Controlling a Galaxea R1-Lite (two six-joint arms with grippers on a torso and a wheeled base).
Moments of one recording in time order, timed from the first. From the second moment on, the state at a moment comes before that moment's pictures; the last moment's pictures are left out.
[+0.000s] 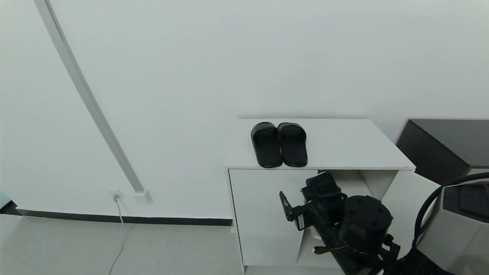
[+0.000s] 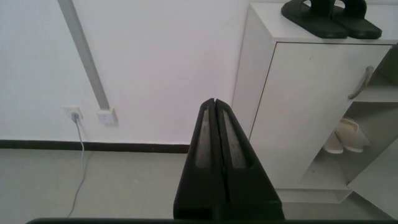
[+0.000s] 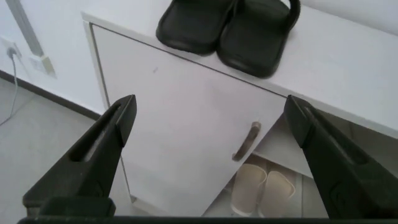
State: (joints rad) left arm 0.00 0.00 0.00 0.00 0.03 -0.01; right arm 0.85 2.08 -0.54 -1.53 -0.52 -0.16
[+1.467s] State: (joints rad) left arm 0.00 0.00 0.00 0.00 0.03 -0.01; right arm 0.84 1.96 -1.22 -0.41 -0.70 0.27
